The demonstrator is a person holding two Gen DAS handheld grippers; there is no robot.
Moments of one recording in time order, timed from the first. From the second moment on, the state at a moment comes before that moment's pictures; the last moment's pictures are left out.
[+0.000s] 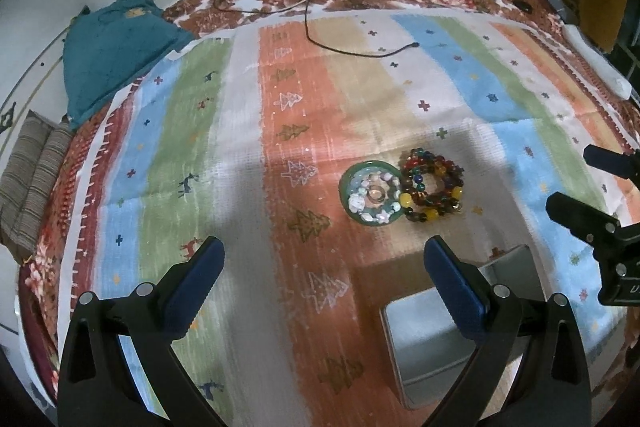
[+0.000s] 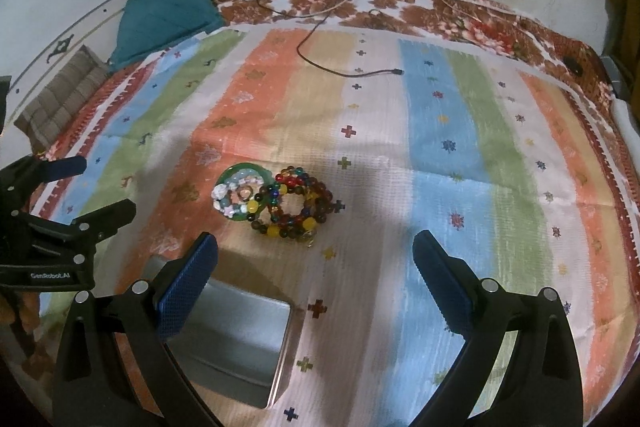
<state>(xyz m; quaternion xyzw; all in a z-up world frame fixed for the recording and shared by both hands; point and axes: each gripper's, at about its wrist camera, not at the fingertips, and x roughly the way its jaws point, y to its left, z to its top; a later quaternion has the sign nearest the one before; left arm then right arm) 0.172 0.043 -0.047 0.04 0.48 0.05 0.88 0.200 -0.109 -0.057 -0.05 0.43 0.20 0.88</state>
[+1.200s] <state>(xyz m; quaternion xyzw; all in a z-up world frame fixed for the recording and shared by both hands) 0.257 0.060 -0.112 0.04 0.54 0.03 0.84 0.276 -0.069 -0.115 -0.09 0.49 0.20 0.84</state>
